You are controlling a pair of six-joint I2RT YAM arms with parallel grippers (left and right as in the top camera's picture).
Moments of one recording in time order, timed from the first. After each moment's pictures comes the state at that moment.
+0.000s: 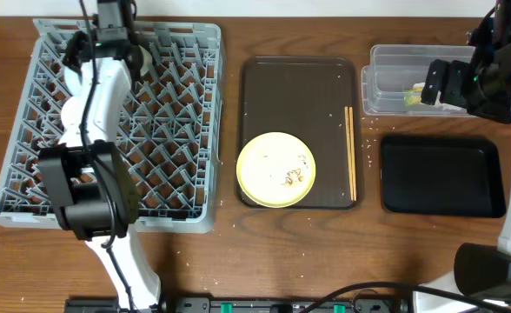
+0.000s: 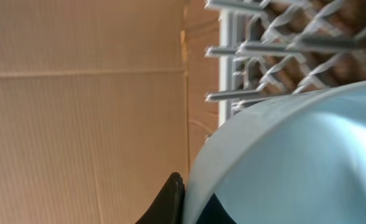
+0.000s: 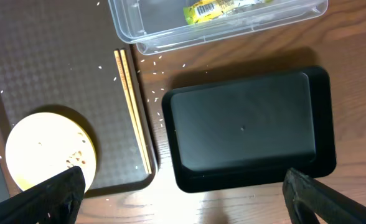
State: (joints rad) left arm 0.10 2.08 1.77 -0.60 -0.95 0.61; right arm -0.09 1.72 2.07 -1.56 -0.02 0.19
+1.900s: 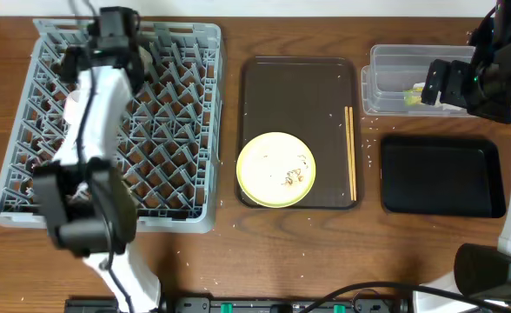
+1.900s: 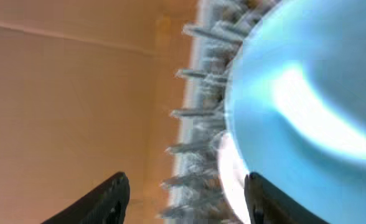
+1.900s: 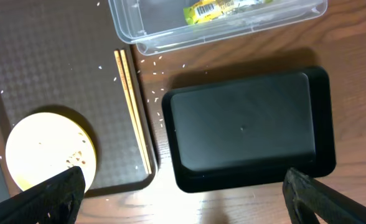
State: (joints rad) left arm 0.08 1.95 1.68 -0.74 -0.79 0.30; right arm -0.09 1.72 2.07 -1.56 -0.02 0.19
